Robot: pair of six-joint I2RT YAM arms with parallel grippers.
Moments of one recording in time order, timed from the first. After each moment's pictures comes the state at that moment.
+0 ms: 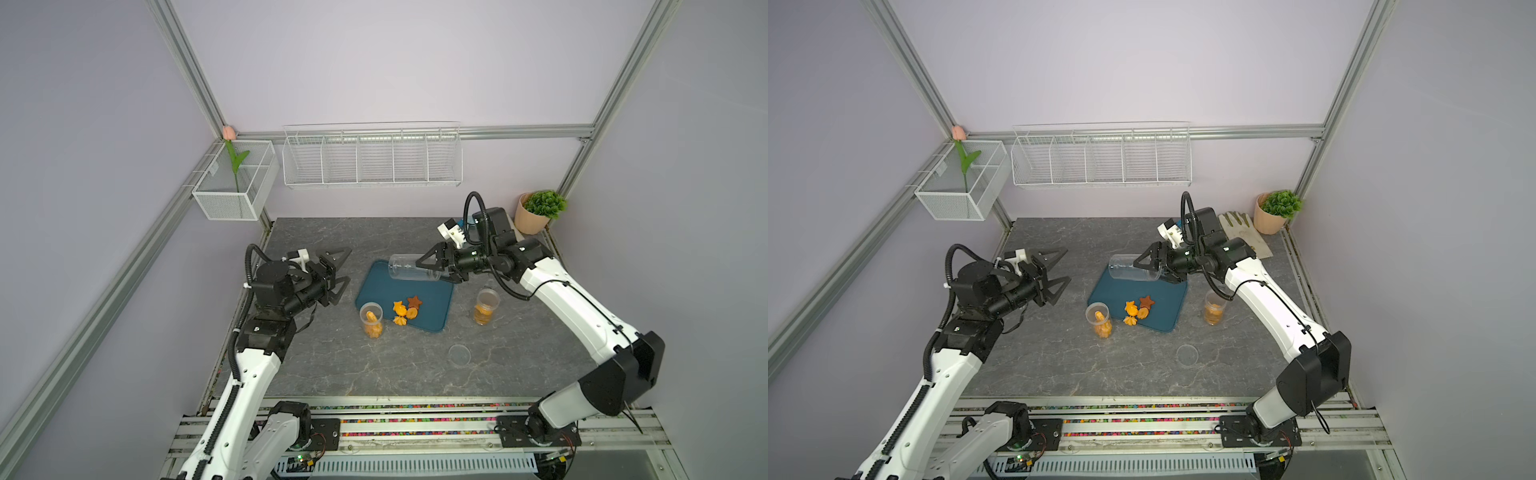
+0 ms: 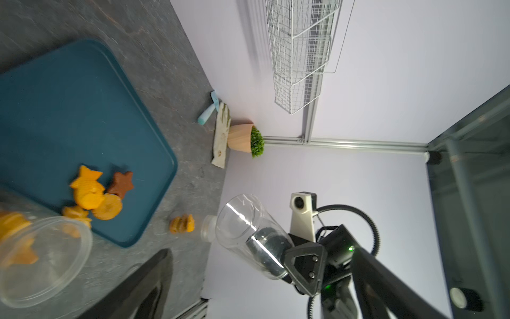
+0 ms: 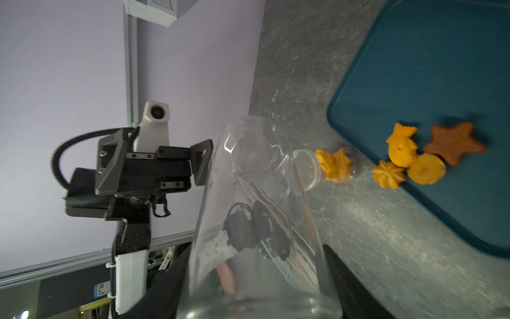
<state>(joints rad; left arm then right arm) -0.17 0.90 0.89 -0.23 0.62 -1.34 0.50 1.54 1.58 -0.83 -0.76 0.68</state>
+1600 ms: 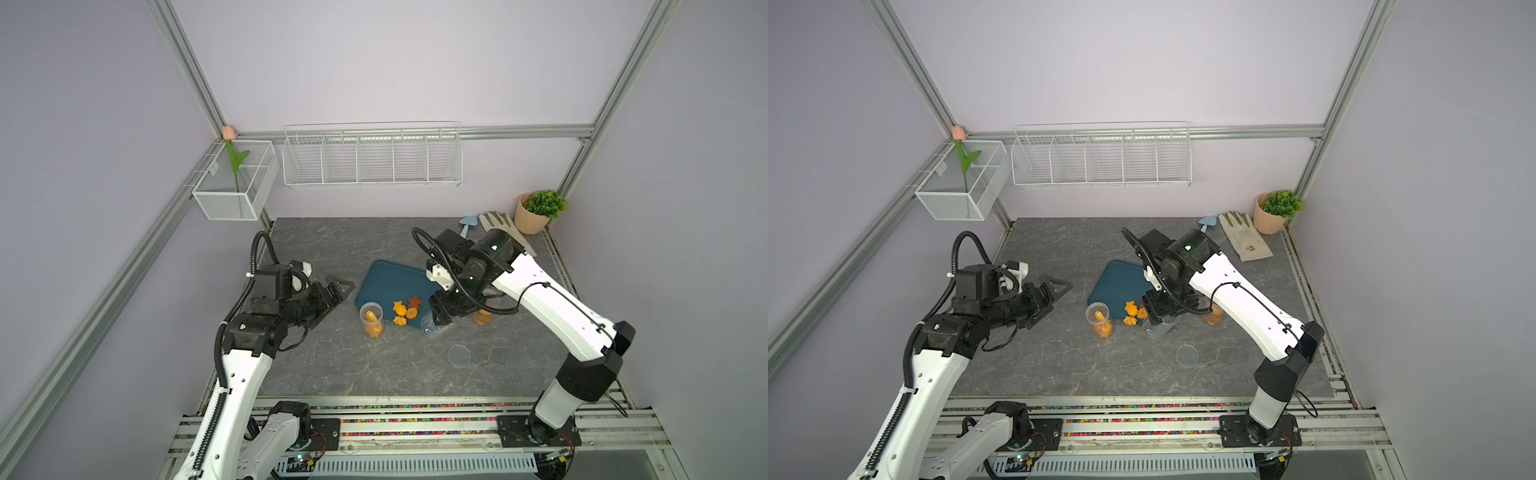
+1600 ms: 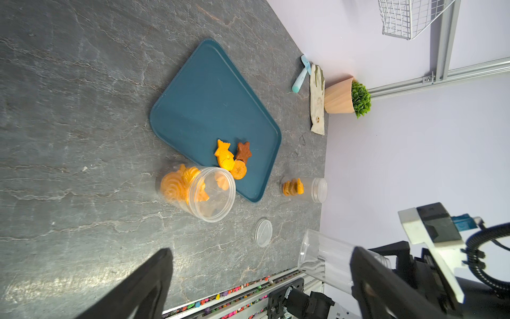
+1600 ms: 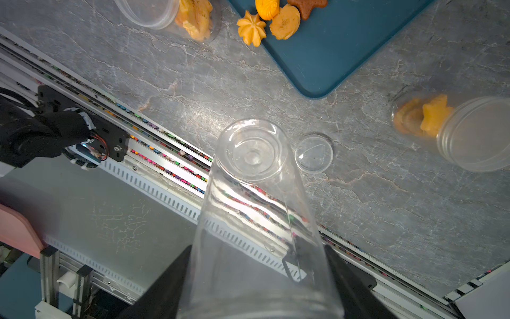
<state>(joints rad) -0.16 0.90 1.03 -0.82 0.53 -0.78 0.85 1.72 1.96 -1.68 -0.10 0.35</state>
